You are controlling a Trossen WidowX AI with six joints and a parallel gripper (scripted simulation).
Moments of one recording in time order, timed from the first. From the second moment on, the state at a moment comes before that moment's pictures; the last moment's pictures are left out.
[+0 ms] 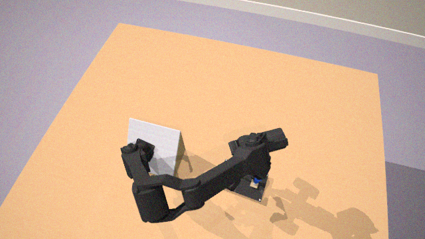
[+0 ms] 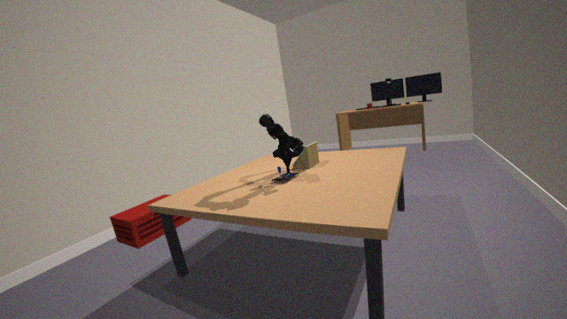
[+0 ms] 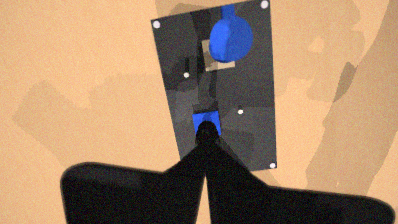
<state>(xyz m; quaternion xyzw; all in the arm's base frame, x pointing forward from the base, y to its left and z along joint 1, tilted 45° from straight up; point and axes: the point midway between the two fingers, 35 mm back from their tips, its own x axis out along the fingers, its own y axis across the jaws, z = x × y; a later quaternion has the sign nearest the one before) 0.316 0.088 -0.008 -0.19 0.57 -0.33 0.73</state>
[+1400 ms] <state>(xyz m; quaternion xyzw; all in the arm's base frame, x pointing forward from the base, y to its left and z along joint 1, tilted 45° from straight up) 0.316 0.087 -0.010 -0.19 0.57 -0.32 0.73</state>
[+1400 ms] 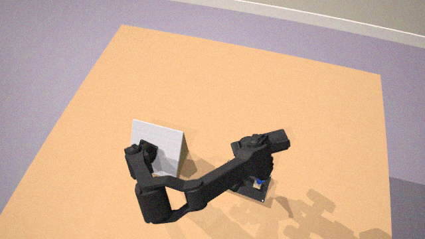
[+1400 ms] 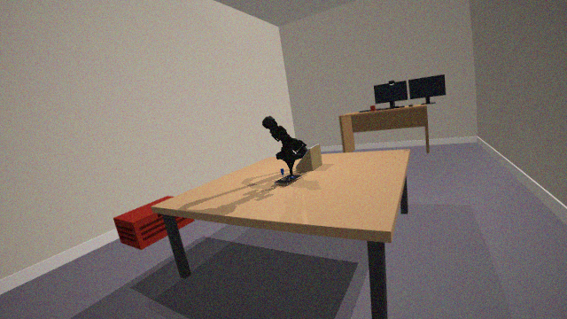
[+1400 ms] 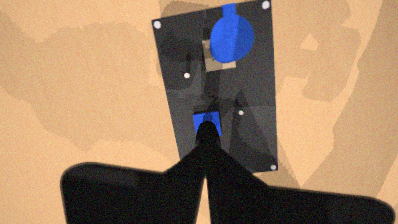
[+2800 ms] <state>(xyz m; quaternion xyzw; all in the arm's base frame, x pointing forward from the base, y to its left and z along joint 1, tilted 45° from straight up) 0.315 0.086 -0.012 -0.19 0.57 -0.32 0.73</state>
